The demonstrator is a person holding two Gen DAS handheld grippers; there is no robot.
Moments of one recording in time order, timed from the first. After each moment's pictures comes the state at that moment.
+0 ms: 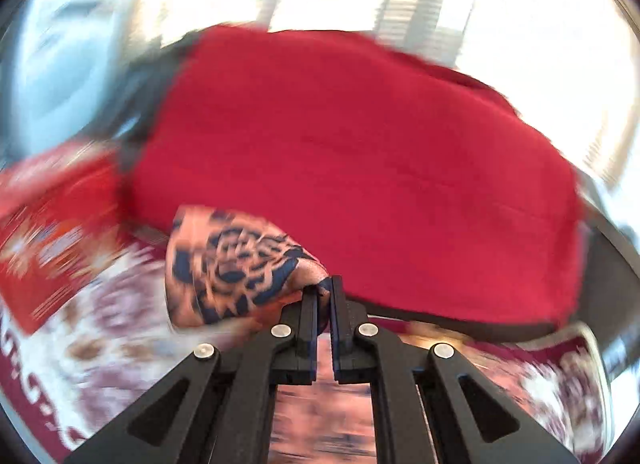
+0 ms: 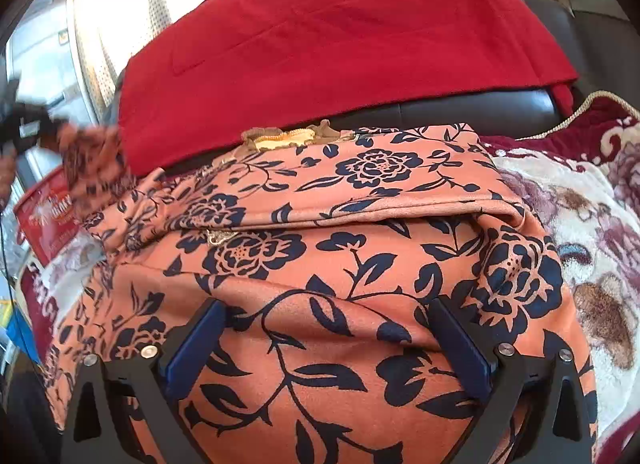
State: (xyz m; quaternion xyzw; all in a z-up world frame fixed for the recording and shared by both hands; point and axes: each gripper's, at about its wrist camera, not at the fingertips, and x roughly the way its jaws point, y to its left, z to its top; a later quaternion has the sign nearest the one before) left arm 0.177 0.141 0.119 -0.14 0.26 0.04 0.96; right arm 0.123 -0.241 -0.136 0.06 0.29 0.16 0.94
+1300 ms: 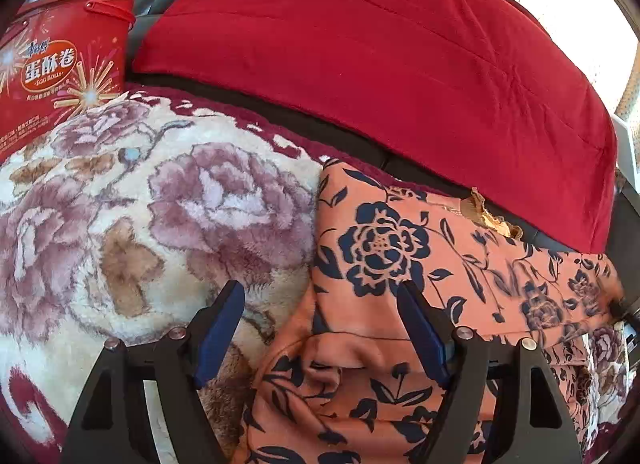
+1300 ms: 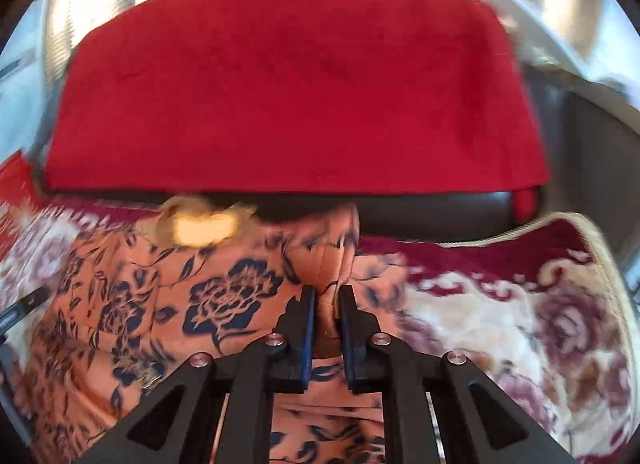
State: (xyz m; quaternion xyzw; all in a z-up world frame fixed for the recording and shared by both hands) left arm 0.152 0.155 -0.080 -0.21 0.36 0.07 0.91; right arm 0.225 -0.248 -0.039 -0.06 0.34 0.02 0.94
